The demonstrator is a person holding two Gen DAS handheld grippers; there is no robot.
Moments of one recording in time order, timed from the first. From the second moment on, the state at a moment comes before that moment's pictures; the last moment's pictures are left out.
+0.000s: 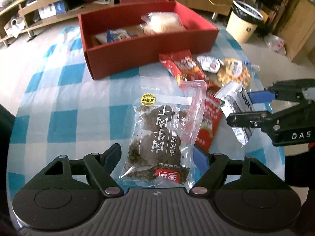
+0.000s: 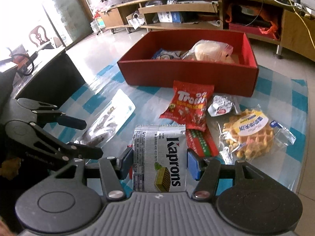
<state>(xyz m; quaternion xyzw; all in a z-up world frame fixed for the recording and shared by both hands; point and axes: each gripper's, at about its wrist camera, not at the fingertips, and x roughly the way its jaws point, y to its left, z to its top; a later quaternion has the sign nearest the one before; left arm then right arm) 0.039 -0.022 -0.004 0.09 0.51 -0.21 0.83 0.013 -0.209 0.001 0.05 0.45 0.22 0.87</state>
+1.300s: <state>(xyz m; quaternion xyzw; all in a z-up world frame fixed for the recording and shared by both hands) 0.086 -0.044 0.021 0.04 0.44 -0.20 0.88 0.064 -0.228 0.022 0.09 0.41 0.16 0.89</state>
